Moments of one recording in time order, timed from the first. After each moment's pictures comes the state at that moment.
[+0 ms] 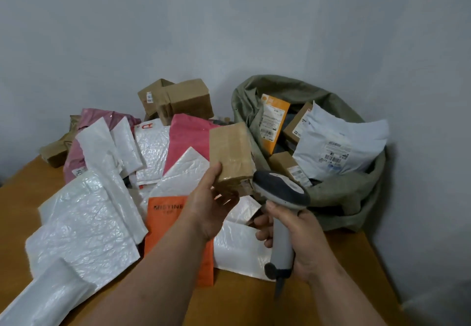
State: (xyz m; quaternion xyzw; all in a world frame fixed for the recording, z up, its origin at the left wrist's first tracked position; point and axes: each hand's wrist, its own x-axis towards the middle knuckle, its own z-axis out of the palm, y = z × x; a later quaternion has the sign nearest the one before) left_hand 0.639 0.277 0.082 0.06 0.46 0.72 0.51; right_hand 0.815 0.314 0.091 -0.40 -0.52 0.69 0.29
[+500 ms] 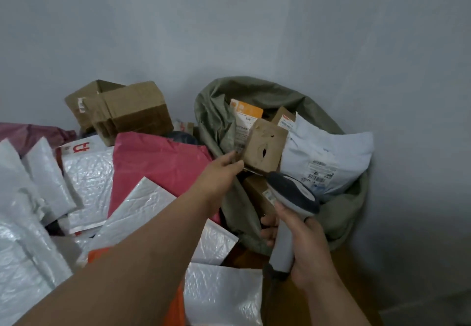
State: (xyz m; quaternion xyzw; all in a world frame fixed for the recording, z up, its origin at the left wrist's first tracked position) left_hand 0.600 0.439 0.096 0.31 0.59 0.55 0.50; right_hand 0.783 0.409 0.083 -0.48 -0.38 0.67 0.42
